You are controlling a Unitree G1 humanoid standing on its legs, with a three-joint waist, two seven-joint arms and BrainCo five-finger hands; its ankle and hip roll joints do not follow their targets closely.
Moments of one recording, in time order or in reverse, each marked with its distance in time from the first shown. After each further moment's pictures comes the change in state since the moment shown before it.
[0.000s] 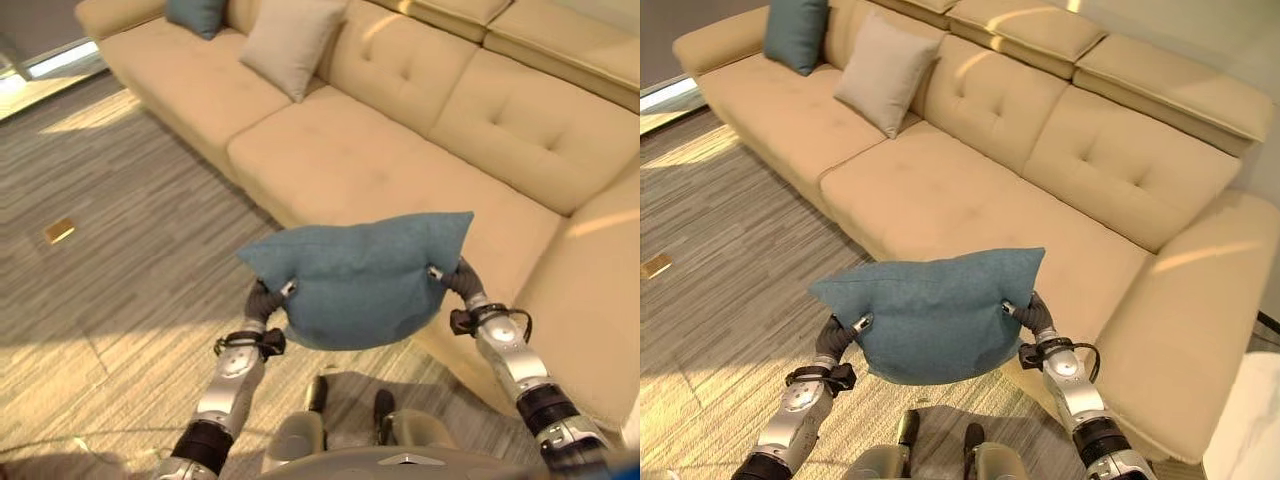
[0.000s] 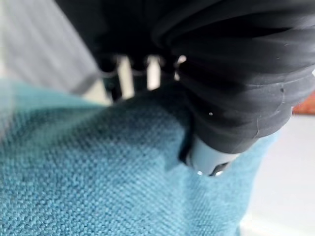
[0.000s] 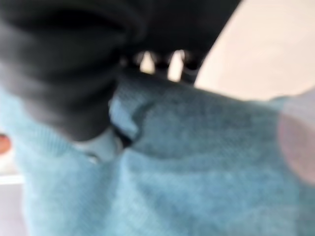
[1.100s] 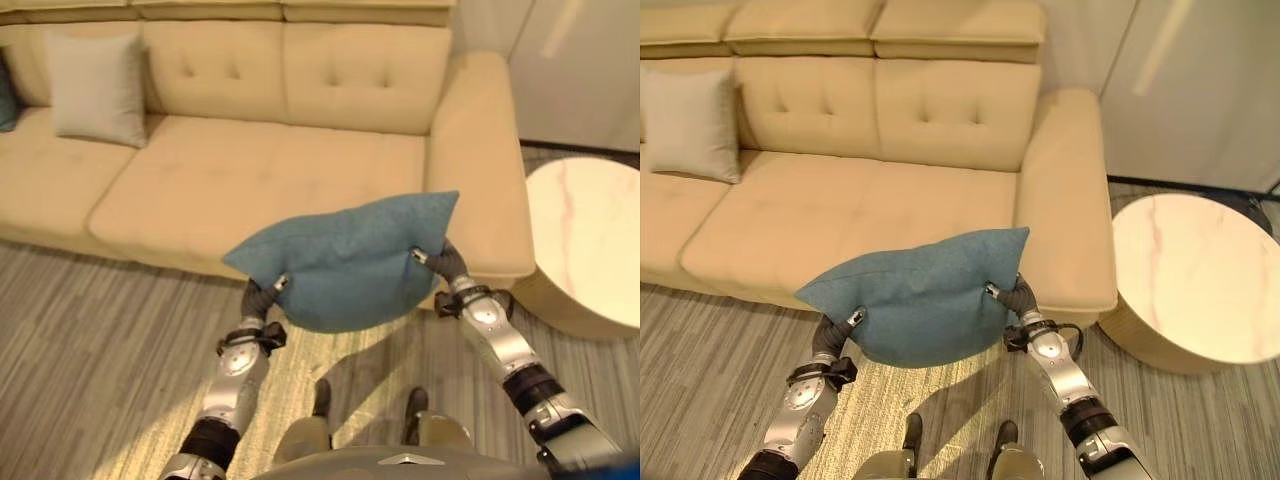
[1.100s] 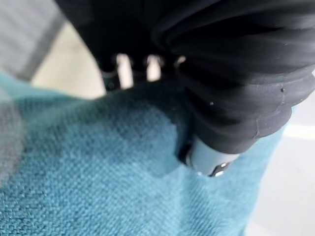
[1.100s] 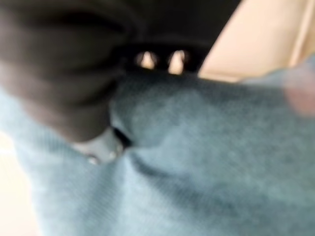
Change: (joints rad) left arm 0.051 -0.048 0.038 0.026 -0.069 -0.045 0.049; right arm -0.084 0.031 0.090 0.026 0.036 -0.035 -0.028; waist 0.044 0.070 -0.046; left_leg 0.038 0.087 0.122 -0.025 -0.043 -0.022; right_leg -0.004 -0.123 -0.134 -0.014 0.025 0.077
